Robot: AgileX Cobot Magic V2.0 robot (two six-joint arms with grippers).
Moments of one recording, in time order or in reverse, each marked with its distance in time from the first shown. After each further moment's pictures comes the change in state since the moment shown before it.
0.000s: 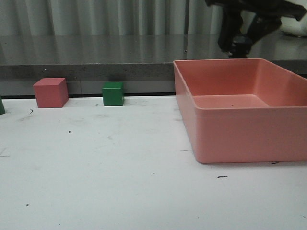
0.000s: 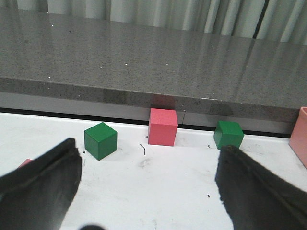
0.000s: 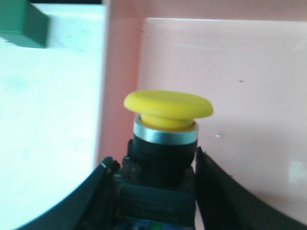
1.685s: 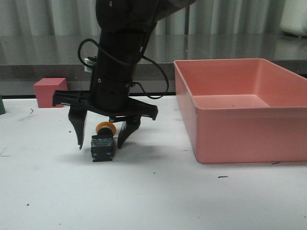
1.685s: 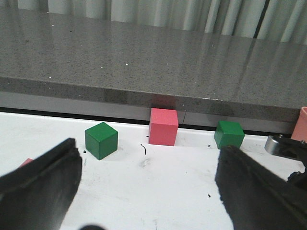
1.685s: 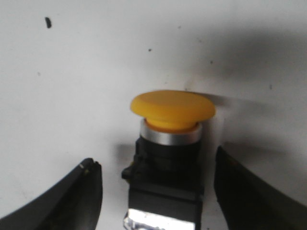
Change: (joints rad) left arm 0.000 0.000 0.000 0.000 0.001 0.000; right arm 0.450 0.551 -0.351 -0.028 0.055 0.462
